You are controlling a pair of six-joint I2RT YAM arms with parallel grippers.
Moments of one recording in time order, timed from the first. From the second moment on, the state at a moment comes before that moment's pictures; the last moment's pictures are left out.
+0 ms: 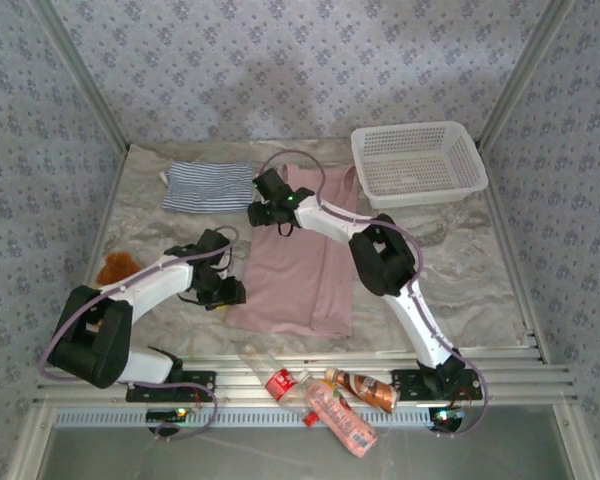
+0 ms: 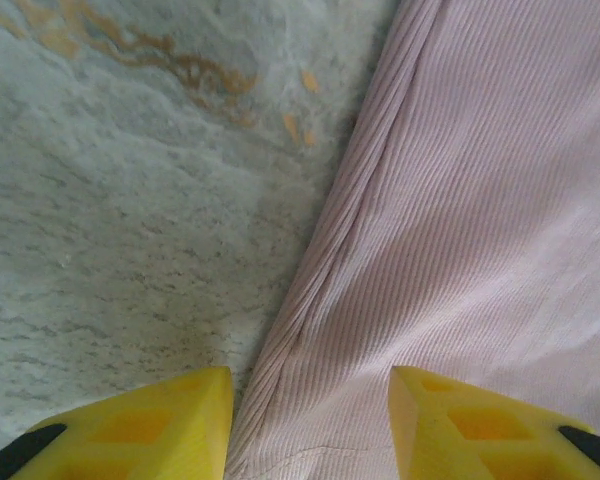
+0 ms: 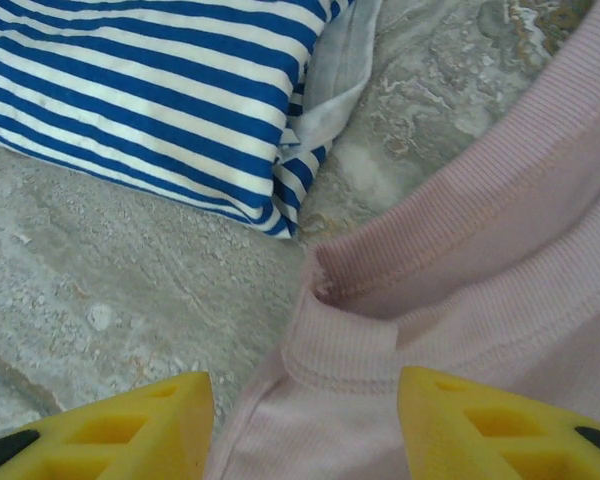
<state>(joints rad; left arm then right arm) -0.43 1.38 0.69 -0.72 0.24 -0.51 0.75 2.40 1.99 -0.46 0.05 0.38</state>
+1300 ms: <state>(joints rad) -0.57 1.45 0.78 -0.86 0.10 -0.55 0.78 2.57 2.21 -0.54 0.16 0.27</state>
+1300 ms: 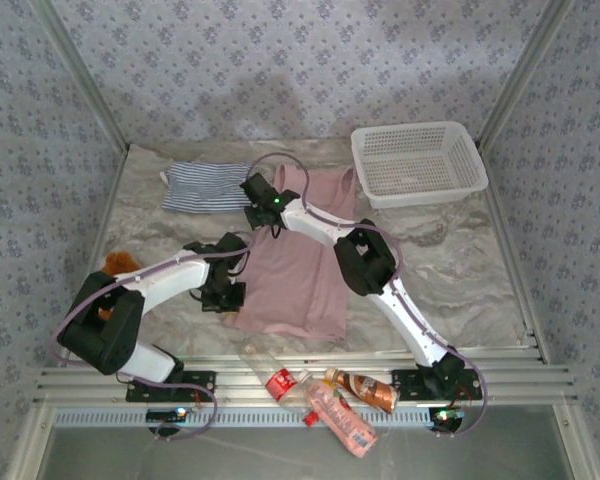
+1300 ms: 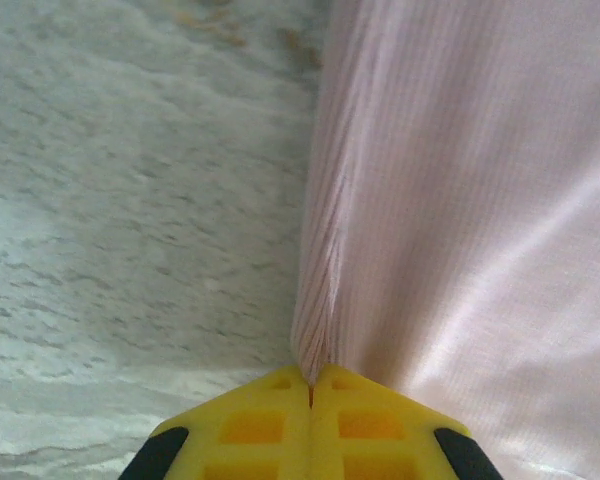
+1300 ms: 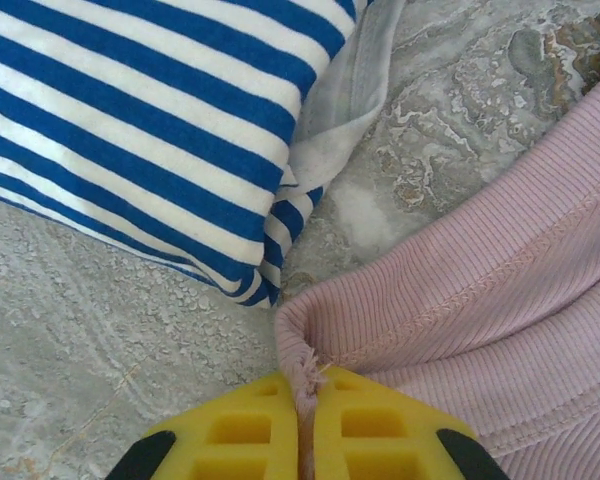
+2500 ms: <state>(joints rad) -0.92 1.65 1.06 -0.92 0.10 -0.62 0.62 2.21 1.57 -0.11 -0.04 0.51</state>
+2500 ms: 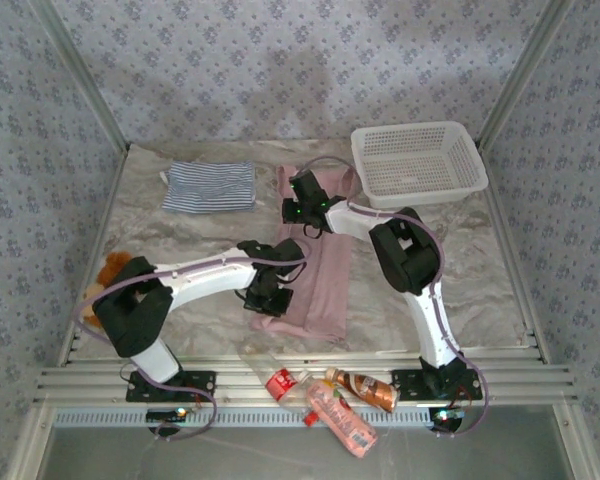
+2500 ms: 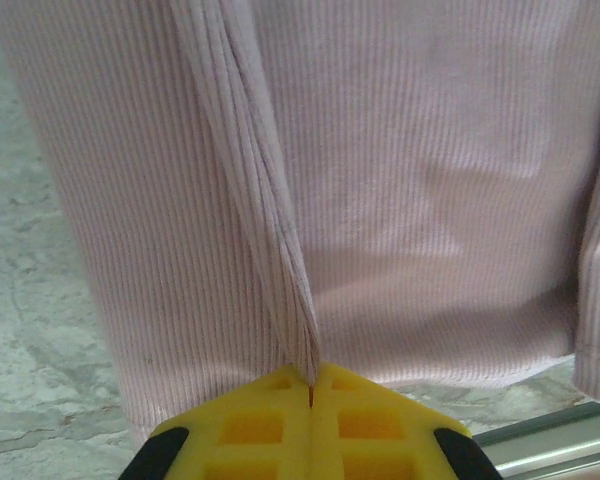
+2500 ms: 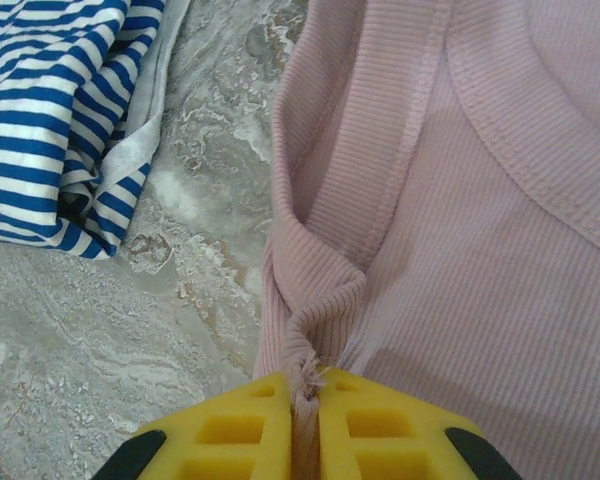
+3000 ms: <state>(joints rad) -0.96 1.73 1.09 -0.89 0.13 -0.63 0.58 2.16 1.44 -0.06 -0.05 0.54</state>
